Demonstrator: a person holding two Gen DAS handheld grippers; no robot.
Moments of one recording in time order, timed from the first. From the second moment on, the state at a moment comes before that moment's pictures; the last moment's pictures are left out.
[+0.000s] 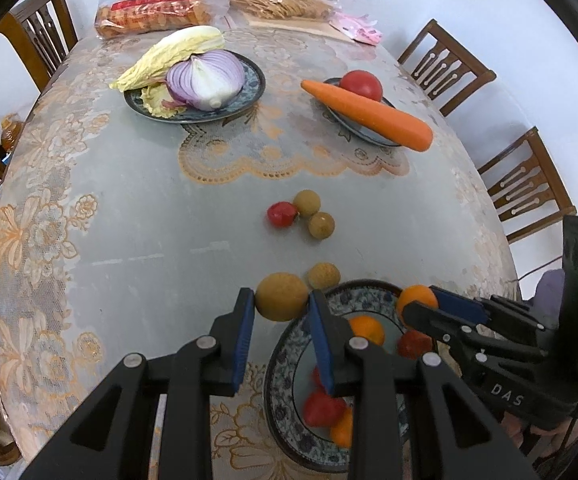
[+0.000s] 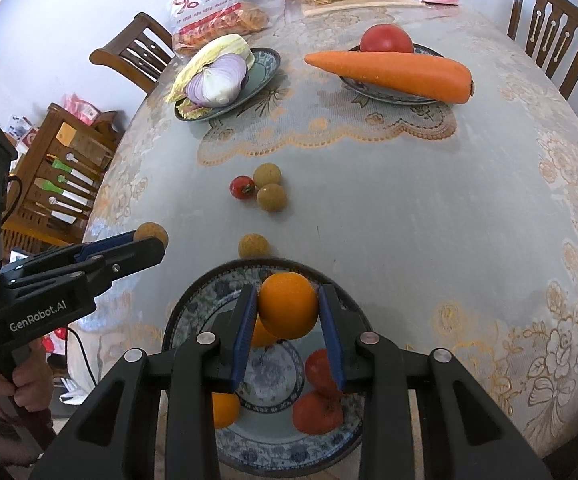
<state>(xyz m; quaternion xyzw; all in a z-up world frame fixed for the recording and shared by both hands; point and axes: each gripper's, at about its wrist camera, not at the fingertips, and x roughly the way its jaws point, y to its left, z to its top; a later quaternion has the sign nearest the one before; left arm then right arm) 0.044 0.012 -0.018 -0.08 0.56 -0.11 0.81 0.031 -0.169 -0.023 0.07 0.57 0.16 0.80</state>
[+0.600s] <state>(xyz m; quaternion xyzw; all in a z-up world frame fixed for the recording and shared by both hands) 0.028 -0.019 -0.040 -0.04 0.59 -0.14 0.79 0.017 -0.169 -0.031 0.05 0.58 0.15 0.80</state>
